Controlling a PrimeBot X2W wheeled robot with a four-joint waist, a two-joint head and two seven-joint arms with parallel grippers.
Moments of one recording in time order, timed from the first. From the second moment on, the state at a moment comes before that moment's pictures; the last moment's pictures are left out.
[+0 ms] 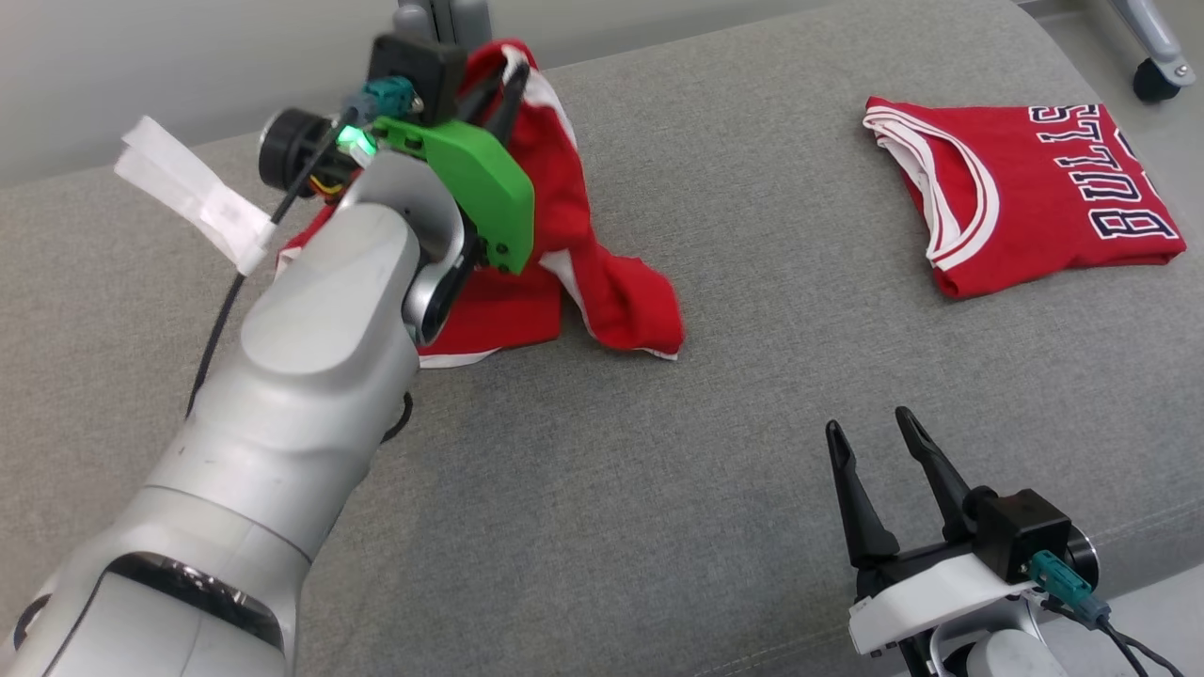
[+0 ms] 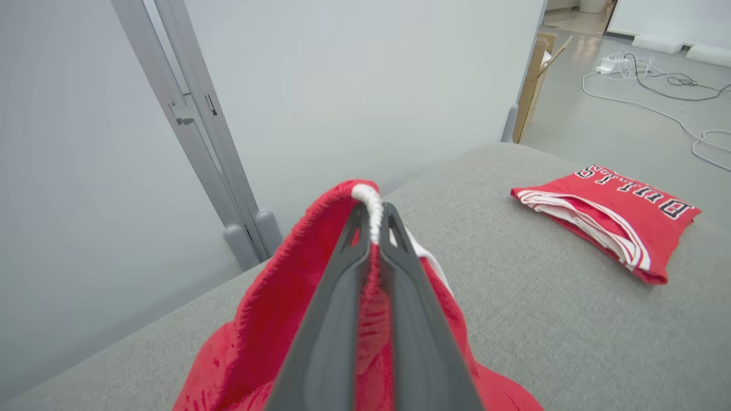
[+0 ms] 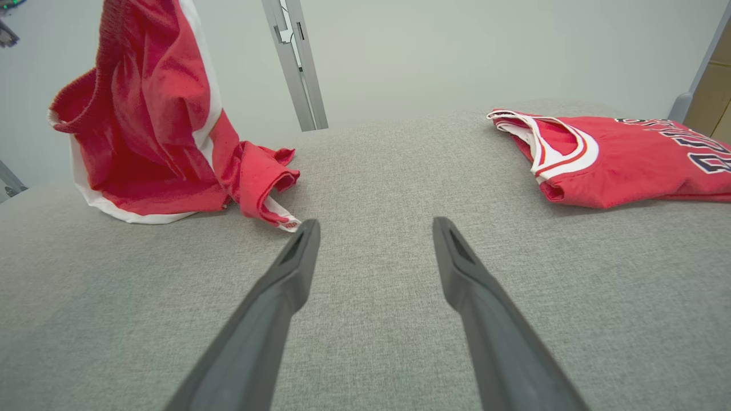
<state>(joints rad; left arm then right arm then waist) -1.05 0.09 -0.73 0.85 -0.62 -0.06 -0.04 -0.01 -0.05 0.13 0.14 0.16 0.13 -0.26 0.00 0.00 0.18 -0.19</state>
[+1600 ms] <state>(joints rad) 0.00 0.37 -0.67 0.40 -0.80 -0.11 -0.26 0.16 -0.05 0.05 0.16 0.09 0.13 -0.26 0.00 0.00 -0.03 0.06</state>
